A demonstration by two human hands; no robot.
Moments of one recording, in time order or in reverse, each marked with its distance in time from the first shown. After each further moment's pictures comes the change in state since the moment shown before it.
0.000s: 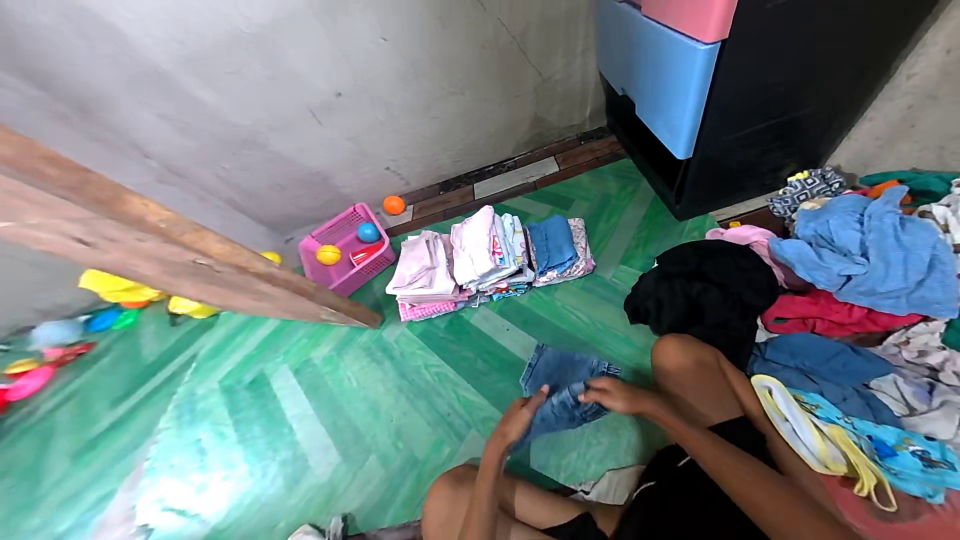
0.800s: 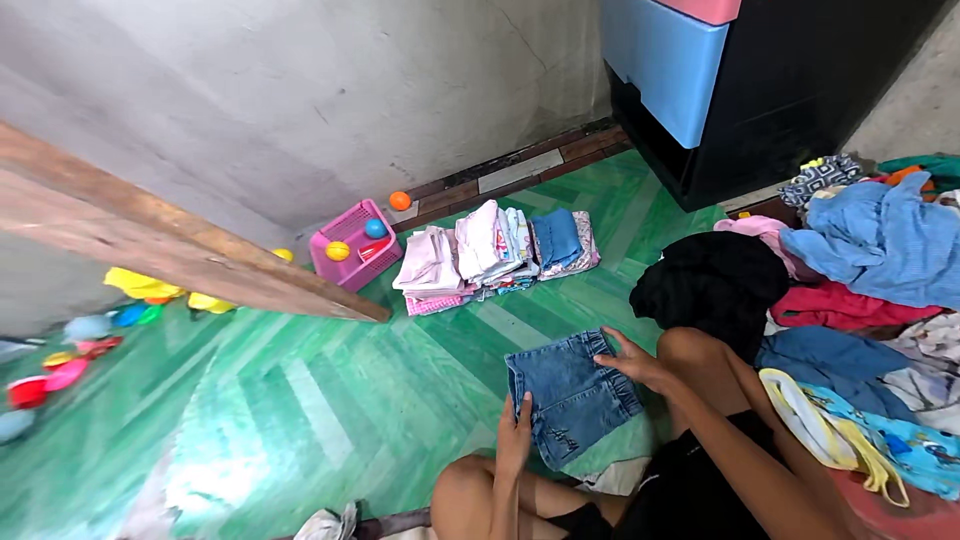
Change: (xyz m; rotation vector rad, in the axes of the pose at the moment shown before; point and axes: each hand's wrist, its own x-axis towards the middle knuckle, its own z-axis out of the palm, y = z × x) left_hand -0.049 -0.001 0.033 -0.304 0.561 0.191; right_hand -0.004 -0.003 -0.028 0.439 0.332 0.131
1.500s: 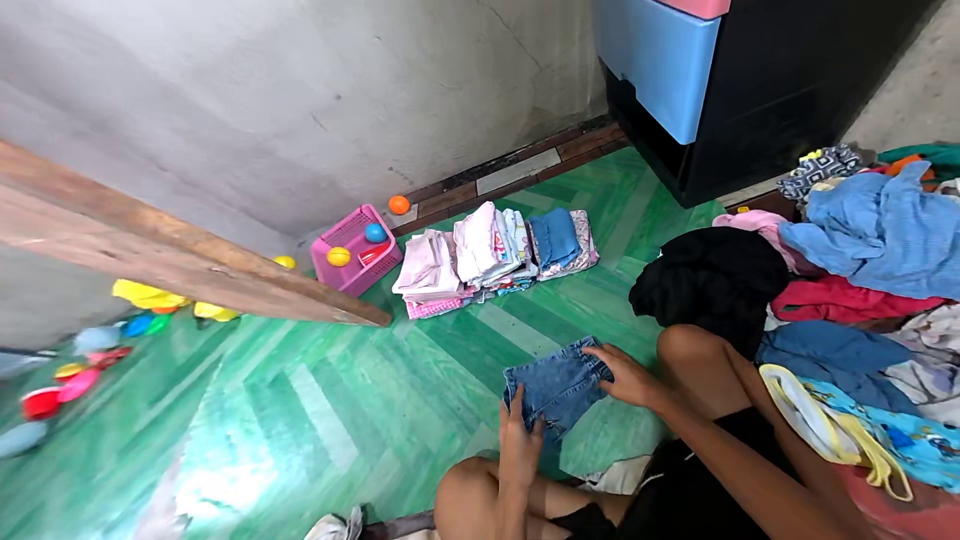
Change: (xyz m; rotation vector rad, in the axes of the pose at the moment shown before) left_hand -0.012 0.010 0.001 0.518 0.044 0.201; right_hand -0.007 0.003 0.017 -0.696 -0.069 -0.270
